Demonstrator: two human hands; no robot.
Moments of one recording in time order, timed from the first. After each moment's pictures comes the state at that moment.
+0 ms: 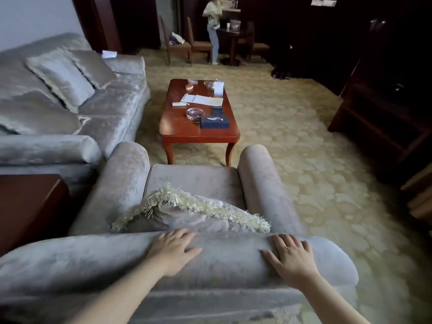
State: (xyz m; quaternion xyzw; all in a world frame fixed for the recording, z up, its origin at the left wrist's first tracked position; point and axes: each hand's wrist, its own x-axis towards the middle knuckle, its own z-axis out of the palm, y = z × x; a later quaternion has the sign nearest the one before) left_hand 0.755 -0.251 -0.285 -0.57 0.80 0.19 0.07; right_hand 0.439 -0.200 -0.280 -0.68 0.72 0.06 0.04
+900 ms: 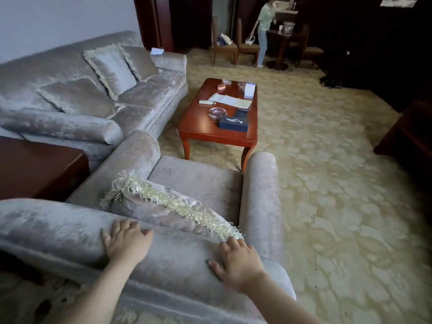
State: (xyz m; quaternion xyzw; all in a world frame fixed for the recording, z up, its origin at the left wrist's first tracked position) left_hand 0.650 -0.234 -0.279 -0.88 0.46 0.08 0.04; right_hand 0.381 -0.239 -0.259 -0.86 0.50 0.08 0.10
